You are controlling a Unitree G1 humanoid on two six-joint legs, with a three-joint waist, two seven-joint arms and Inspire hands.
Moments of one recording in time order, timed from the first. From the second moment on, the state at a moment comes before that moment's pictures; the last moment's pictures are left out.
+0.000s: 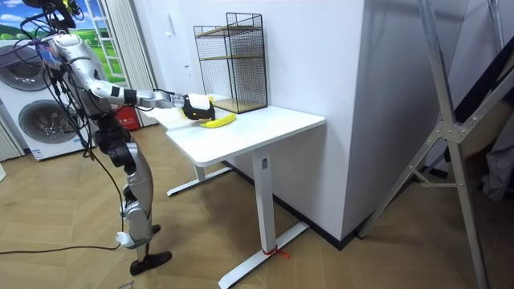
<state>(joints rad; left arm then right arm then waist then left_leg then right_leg) 0.26 0.27 0.03 1.05 0.37 0.08 -0.01 -0.07 -0.41 0.02 0.48 -0.36 -0.06 0.10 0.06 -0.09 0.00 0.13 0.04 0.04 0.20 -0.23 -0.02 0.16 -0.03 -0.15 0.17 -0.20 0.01</state>
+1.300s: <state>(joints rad) 0.30 0.24 0.08 1.04 0.37 0.10 -0.01 -0.05 -0.41 -0.11 0.42 0.10 -0.02 0.00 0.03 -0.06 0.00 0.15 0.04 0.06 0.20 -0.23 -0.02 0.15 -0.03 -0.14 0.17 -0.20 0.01</state>
